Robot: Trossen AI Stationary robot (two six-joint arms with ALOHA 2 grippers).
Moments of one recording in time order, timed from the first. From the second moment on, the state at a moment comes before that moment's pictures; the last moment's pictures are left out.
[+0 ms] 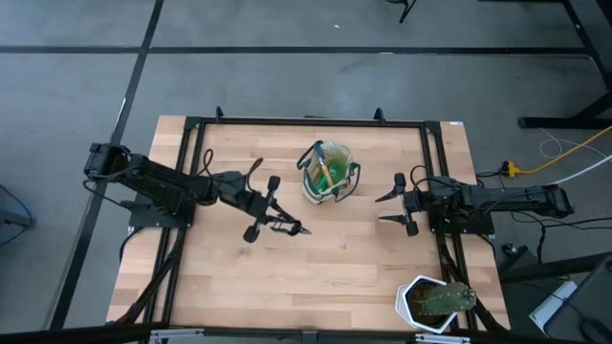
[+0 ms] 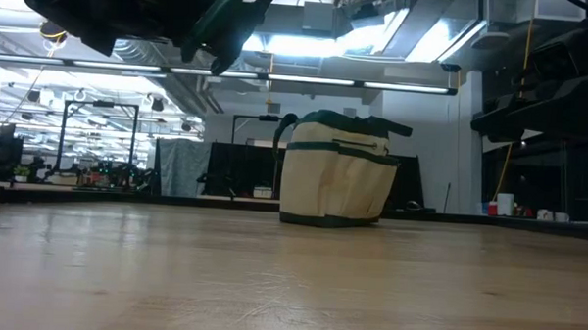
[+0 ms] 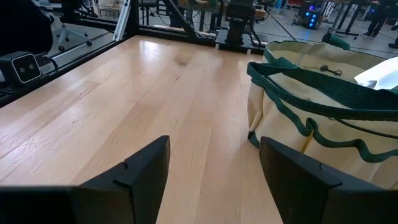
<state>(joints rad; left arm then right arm) -0.05 1.30 0.50 0.69 0.27 0.29 -0.02 0.28 0.01 0.04 -0.19 -0.15</state>
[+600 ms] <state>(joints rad) 0.02 1.30 0.70 0.54 0.27 0.41 -0.02 0.28 0.01 0.04 -0.19 -0.15</state>
